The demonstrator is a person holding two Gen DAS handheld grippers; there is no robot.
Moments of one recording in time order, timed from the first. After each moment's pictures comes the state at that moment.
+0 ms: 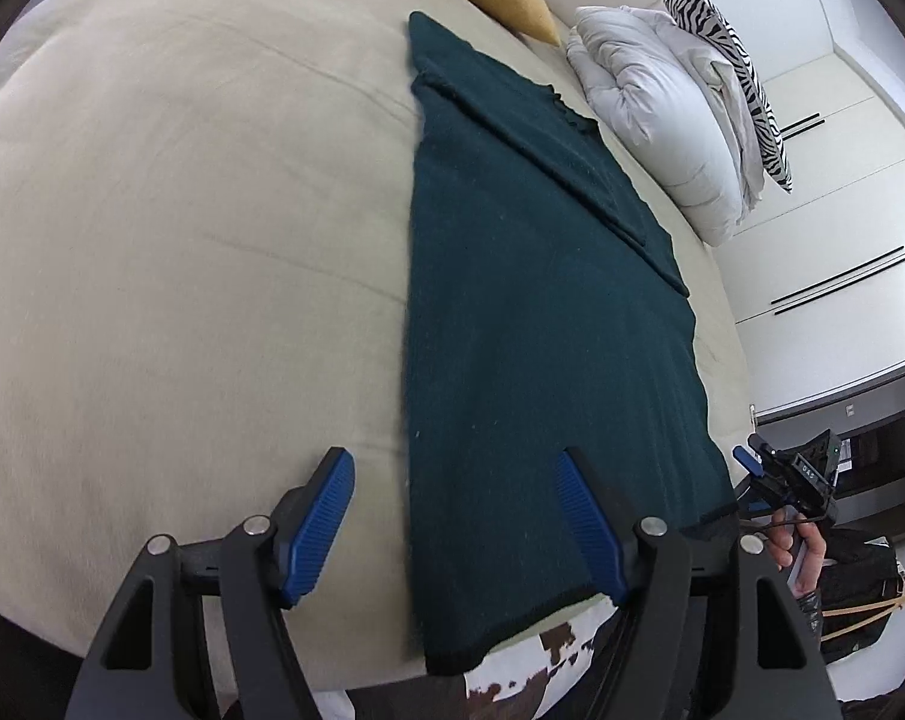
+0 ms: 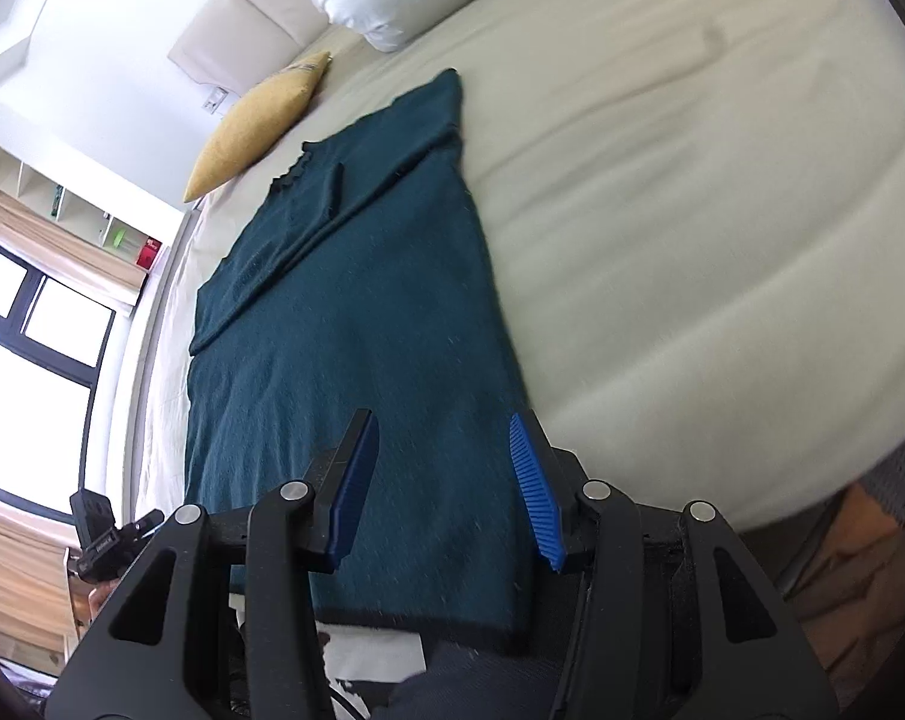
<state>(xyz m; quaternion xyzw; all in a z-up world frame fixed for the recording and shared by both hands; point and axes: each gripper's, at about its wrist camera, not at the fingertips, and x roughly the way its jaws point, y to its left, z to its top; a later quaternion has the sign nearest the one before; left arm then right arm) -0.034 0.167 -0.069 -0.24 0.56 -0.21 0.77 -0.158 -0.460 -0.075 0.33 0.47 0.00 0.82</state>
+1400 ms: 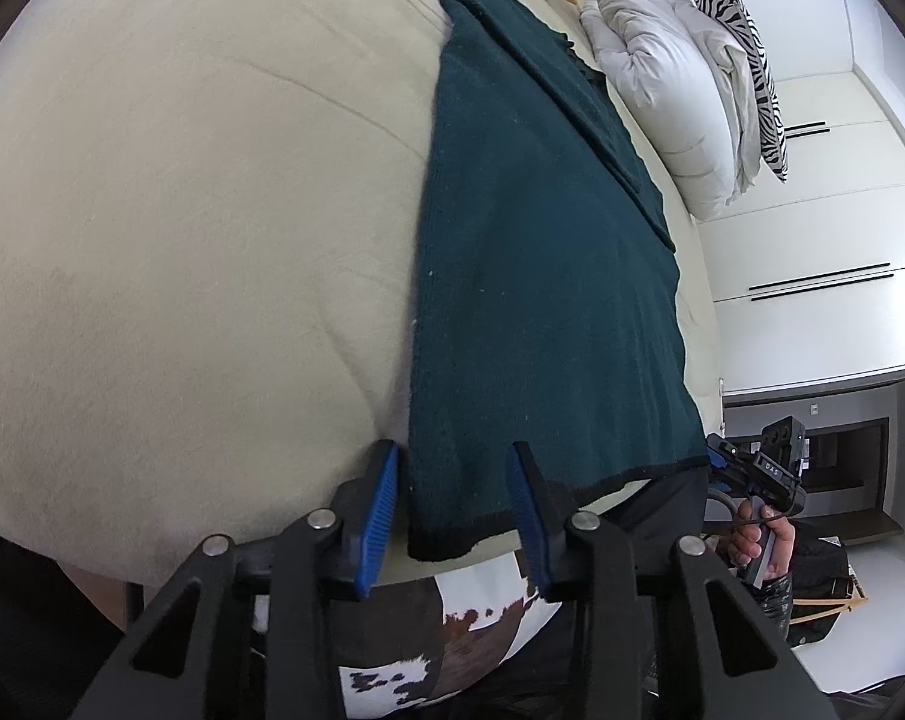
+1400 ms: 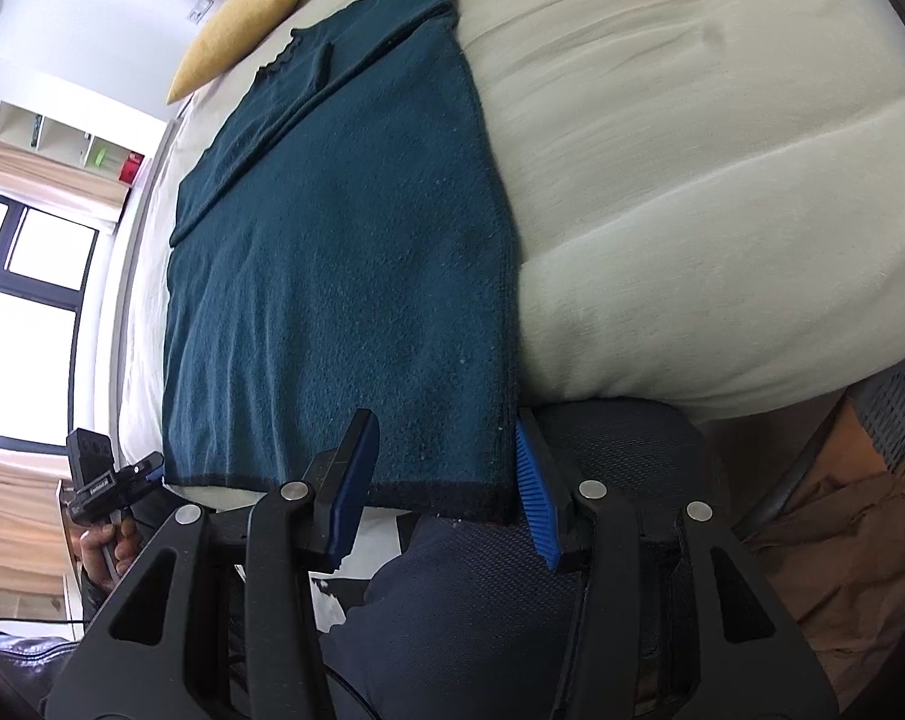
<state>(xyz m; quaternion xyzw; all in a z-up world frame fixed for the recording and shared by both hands) -0.064 0.177 -0.089 -0.28 0.61 -0.23 0.71 -0.167 -0.438 -0.095 0.30 0.57 0.04 0.76</state>
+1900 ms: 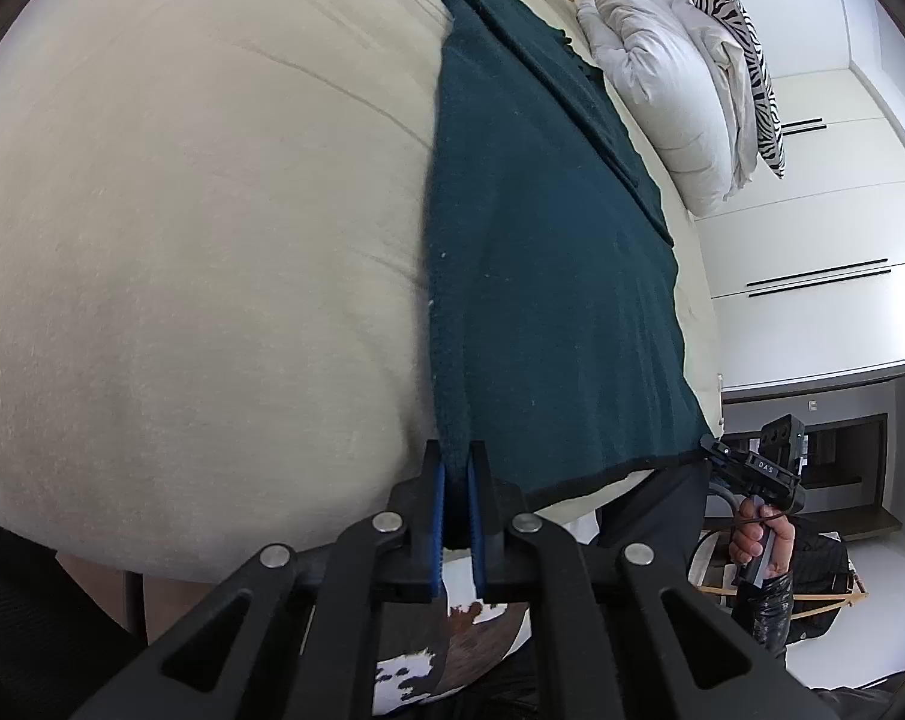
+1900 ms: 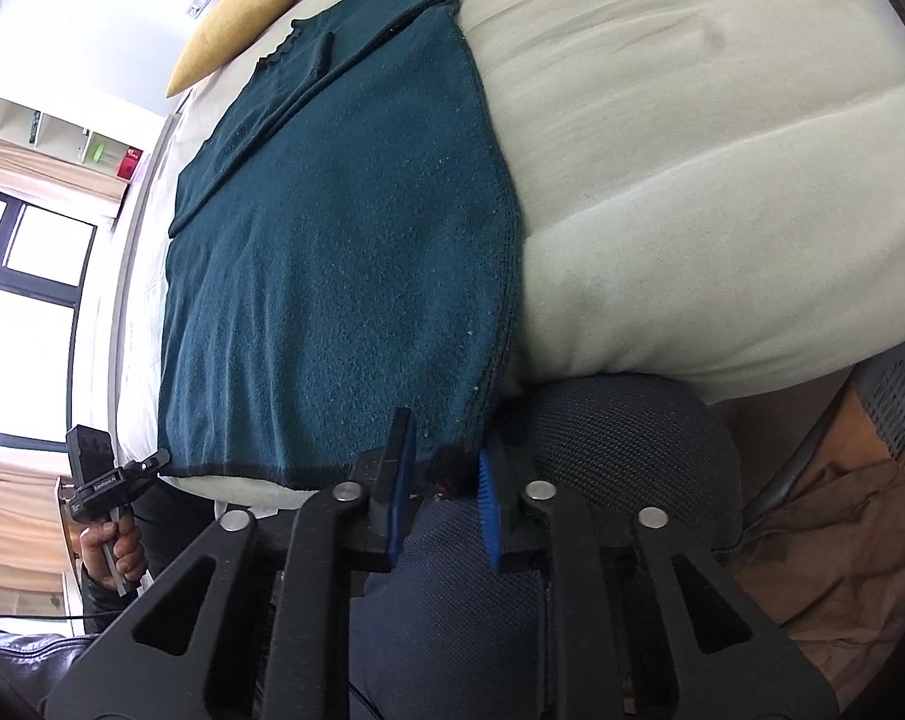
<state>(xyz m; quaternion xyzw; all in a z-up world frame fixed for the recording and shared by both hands) -0.068 0.176 -0.088 -0.28 0.60 -0.24 0.71 -0.177 -0.438 -0.099 0.30 0.57 0.04 0.76</state>
